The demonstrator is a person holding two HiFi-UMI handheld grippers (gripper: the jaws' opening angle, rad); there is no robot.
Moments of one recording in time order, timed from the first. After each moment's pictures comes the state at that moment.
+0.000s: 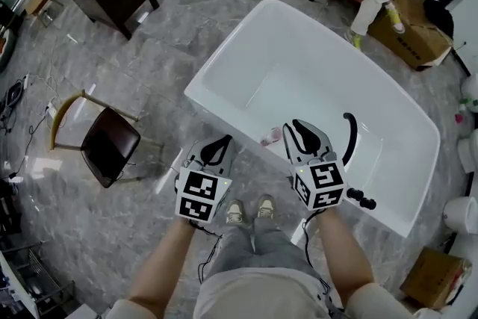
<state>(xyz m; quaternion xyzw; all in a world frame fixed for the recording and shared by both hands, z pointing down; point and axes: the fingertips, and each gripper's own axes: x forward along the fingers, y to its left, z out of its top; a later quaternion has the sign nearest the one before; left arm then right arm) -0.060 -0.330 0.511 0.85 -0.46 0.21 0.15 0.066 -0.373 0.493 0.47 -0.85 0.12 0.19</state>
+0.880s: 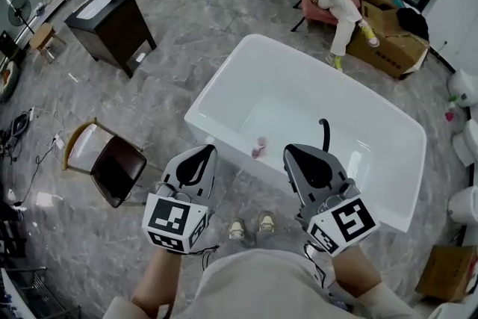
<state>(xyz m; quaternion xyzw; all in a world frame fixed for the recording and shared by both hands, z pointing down) -0.059 -0.249 0.305 0.87 -0.48 0.12 0.05 0.069 -0.238 0.256 0.42 -0.91 0.04 0.07</state>
